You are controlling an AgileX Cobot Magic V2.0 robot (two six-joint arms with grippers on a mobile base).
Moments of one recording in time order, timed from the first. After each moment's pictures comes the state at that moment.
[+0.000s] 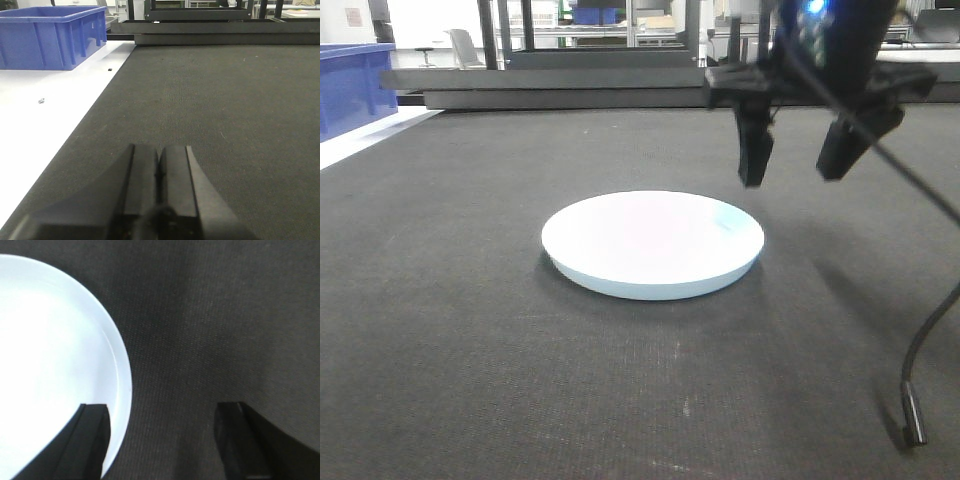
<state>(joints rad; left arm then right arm) 0.00 -0.02 0.03 -0.20 0.09 0.25 0.44 1.78 -1.37 -0.13 0.79 0.41</state>
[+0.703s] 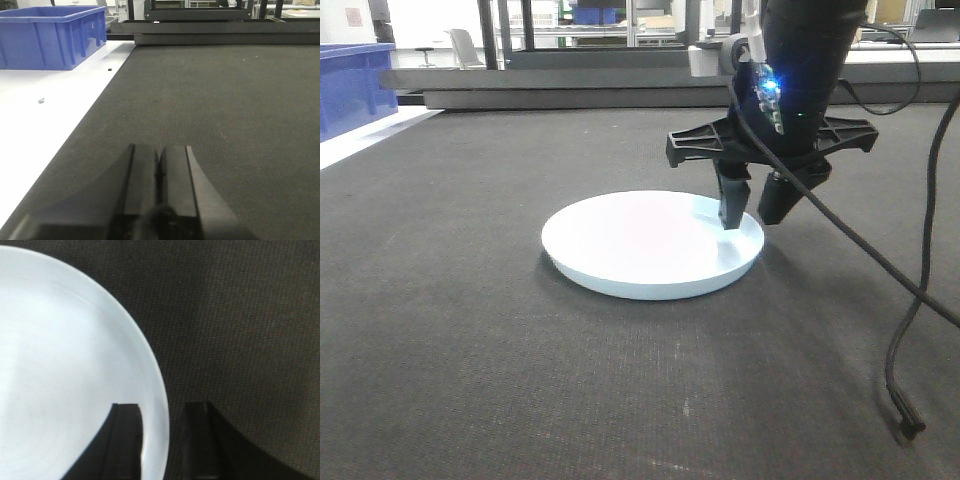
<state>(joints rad) 0.00 -0.02 0.03 -0.20 0.09 0.25 0.47 1.89 -1.38 -0.13 0.67 0.41</state>
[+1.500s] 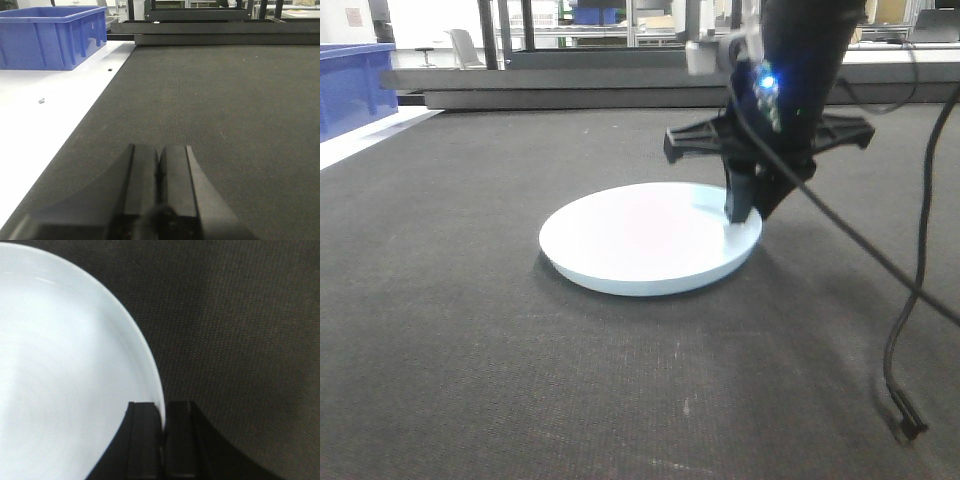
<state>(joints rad) 0.00 -0.02 0.03 -0.20 0.09 0.25 0.48 1.86 -1.37 -0.13 0.66 0.39</state>
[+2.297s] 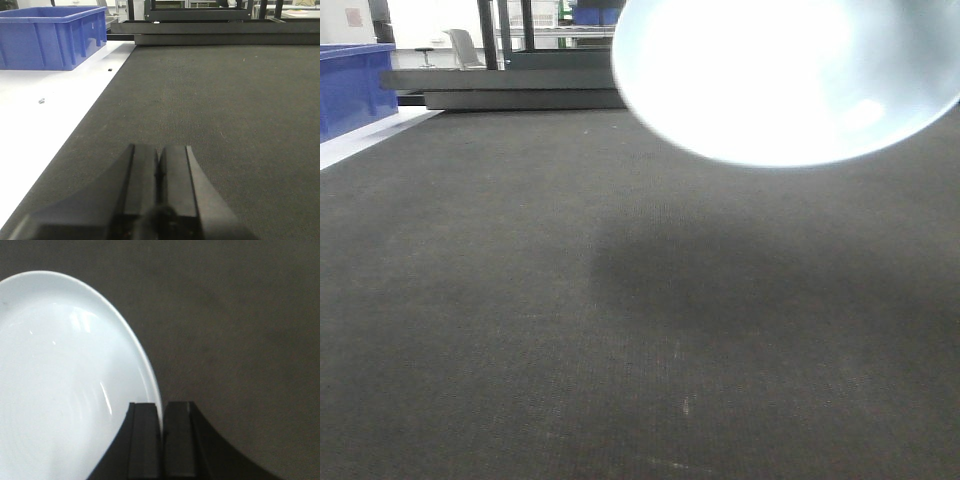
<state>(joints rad) 0.00 -0.02 0.03 -0.20 0.09 0.25 0.47 0.90 -0.81 -0.27 0.44 0.37</state>
